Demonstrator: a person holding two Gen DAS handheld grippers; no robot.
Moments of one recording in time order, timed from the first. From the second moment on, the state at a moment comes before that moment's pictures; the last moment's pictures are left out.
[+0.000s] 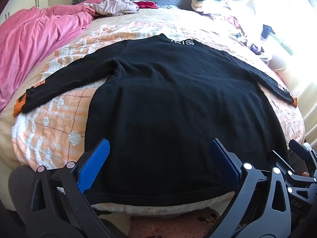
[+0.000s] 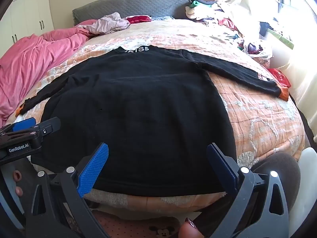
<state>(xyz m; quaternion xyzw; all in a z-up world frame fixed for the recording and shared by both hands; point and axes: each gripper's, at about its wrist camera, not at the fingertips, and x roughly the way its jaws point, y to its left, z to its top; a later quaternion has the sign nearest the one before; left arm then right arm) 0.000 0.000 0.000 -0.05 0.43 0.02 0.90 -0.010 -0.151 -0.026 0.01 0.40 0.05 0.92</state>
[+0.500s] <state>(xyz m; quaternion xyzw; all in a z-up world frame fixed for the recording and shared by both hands) -0.001 -0.002 0.006 -0.06 0.43 0.02 0.90 -0.015 -0.153 -0.025 0.01 0.39 0.05 0.92</state>
